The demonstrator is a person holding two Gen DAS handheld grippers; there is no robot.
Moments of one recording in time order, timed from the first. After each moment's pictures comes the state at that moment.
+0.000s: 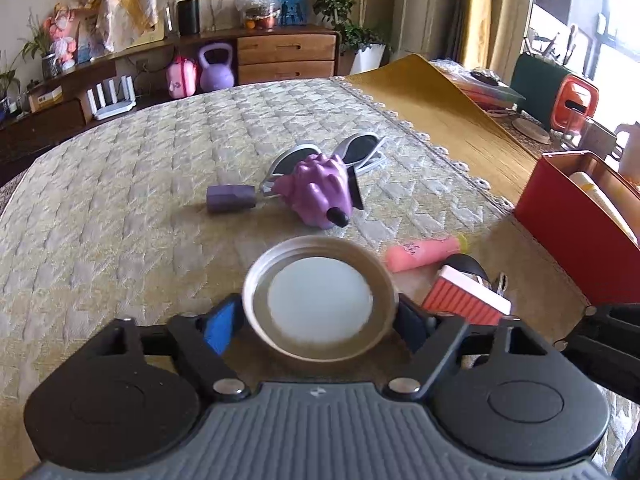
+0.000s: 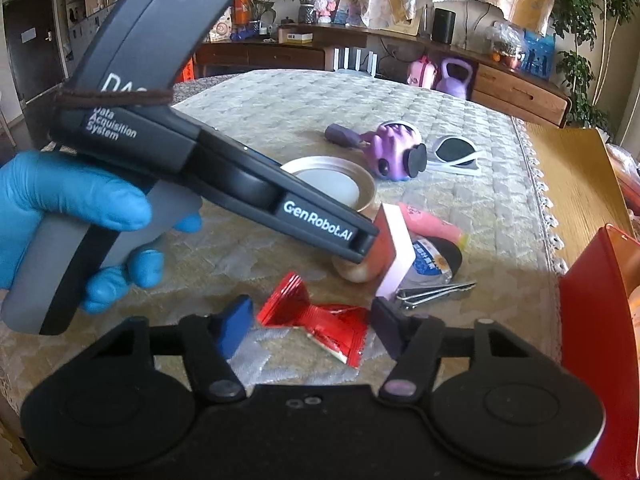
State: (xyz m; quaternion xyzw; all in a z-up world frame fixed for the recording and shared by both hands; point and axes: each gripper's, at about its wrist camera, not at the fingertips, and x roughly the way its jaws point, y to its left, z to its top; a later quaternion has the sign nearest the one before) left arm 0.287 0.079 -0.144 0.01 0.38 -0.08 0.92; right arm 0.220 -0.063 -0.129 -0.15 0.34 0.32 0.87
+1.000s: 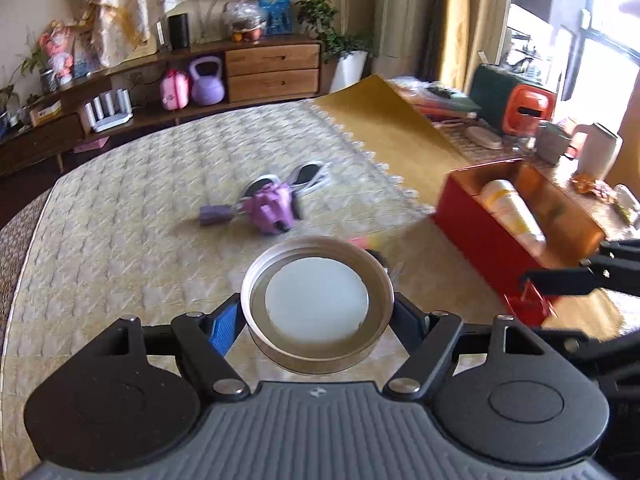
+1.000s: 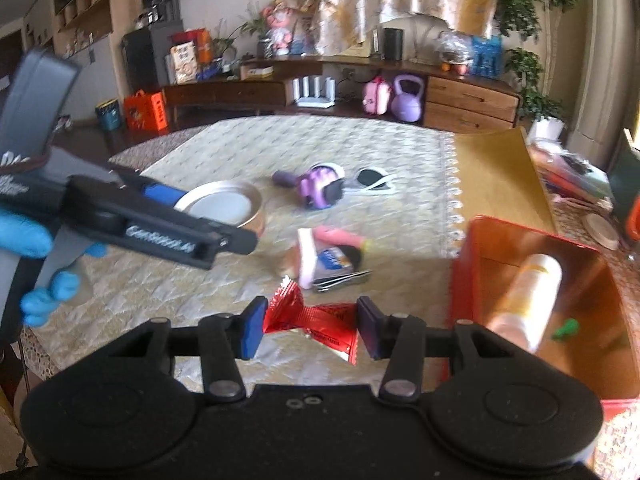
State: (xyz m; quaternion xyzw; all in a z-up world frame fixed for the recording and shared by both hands) left arm 0.213 0.044 -0.065 0.02 0.38 -0.09 0.92; right arm 0.176 -0.155 -0.051 -0.09 0.32 0.27 0.90
